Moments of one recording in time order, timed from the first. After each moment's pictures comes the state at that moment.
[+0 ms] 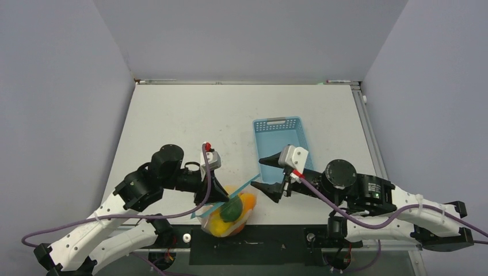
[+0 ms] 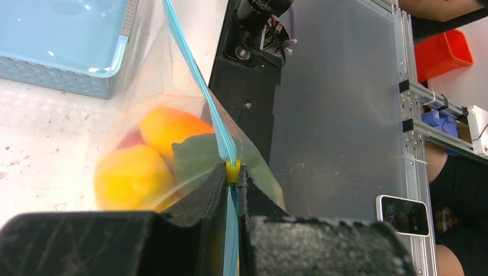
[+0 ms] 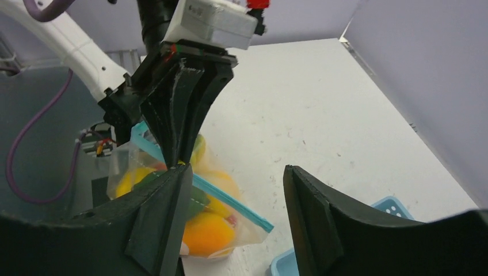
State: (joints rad) left arm -0.82 0.73 0.88 -0.62 0.71 -0.15; right arm 1.36 0.79 1.11 -0.39 0.16 -0.12
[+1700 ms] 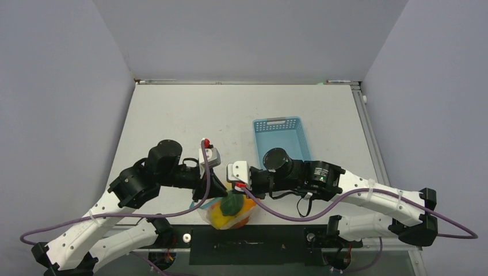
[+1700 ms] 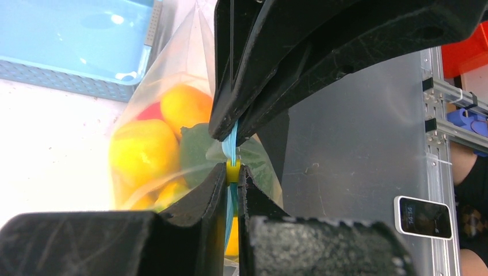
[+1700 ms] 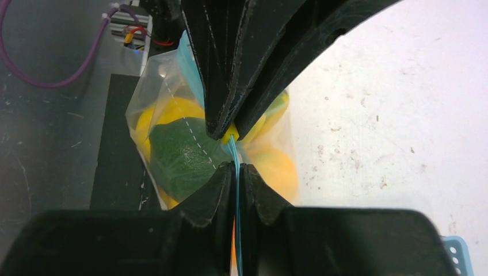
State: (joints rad) left arm -0.82 0.78 1.00 -0.73 0.66 -0.07; right arm 1.24 1.15 1.20 -0.57 -0.28 -0.35
